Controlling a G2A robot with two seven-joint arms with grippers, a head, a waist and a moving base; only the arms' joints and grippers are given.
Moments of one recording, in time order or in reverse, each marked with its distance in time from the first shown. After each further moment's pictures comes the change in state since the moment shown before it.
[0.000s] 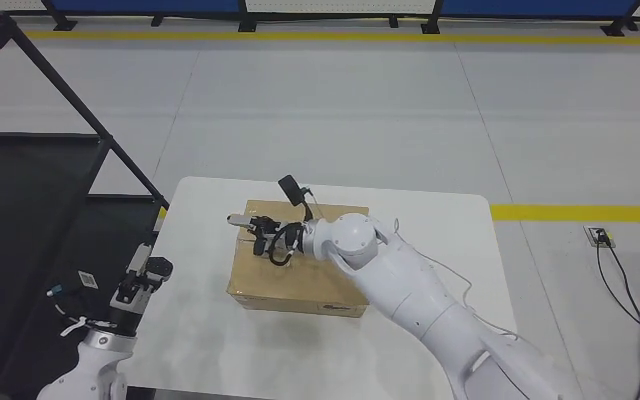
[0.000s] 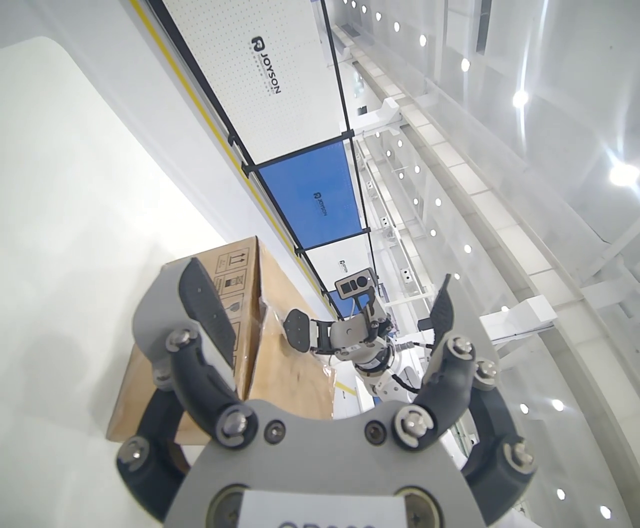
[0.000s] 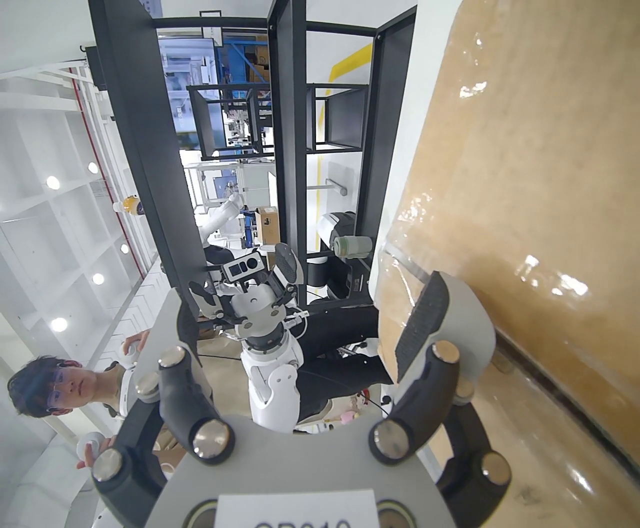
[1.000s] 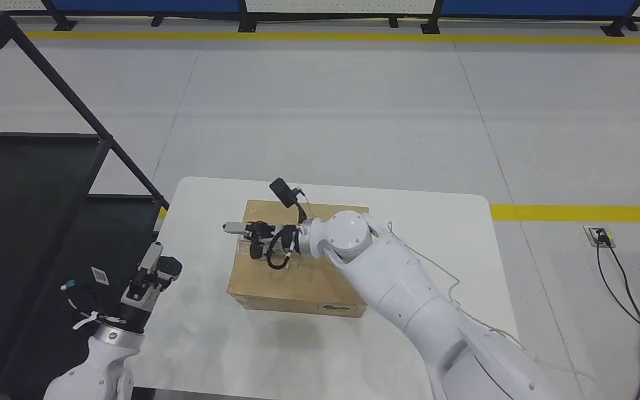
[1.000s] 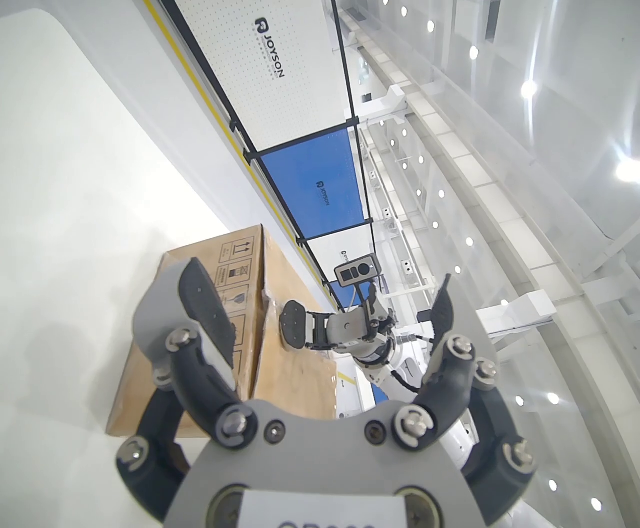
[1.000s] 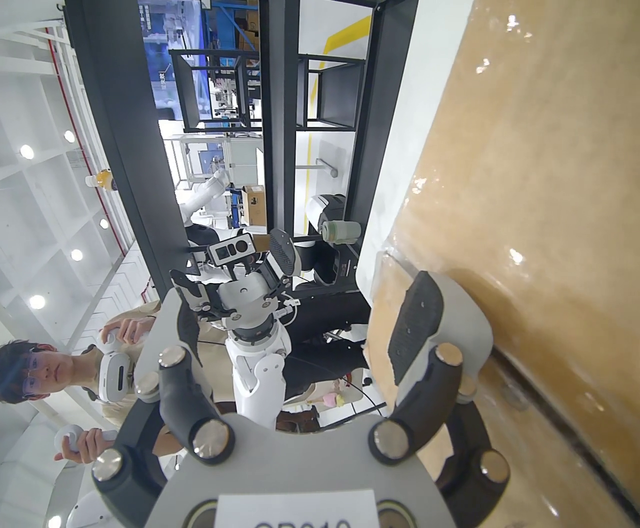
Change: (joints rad) left arm -0.024 0.010 0.042 0.025 0.010 0.003 -0.011; right arm 0.057 -0.100 0.031 0.242 -0.069 -0.133 0.140
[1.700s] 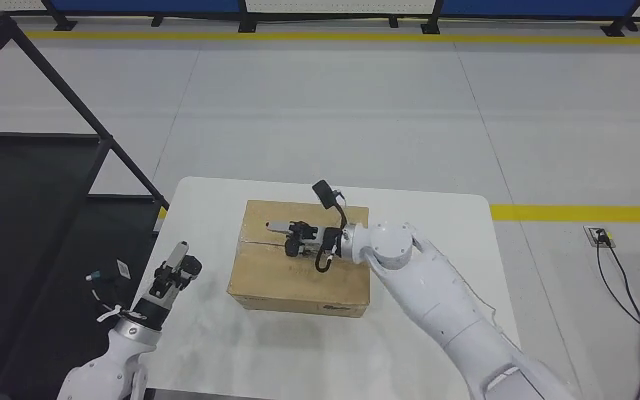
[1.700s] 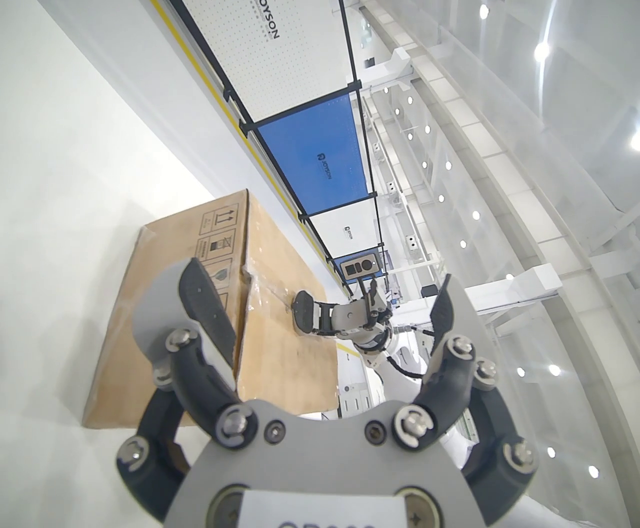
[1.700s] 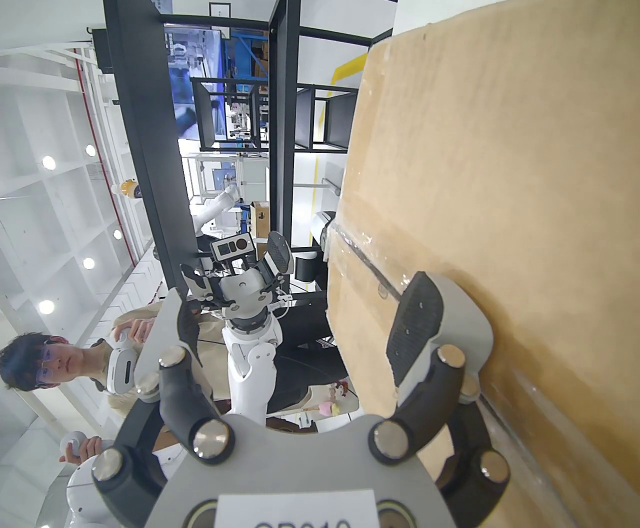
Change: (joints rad) left arm -0.024 0.005 0.068 -0.006 0.046 0.018 -0.015; right arm -0.226 0.228 0.256 -0.386 -0.208 0.079 0.021
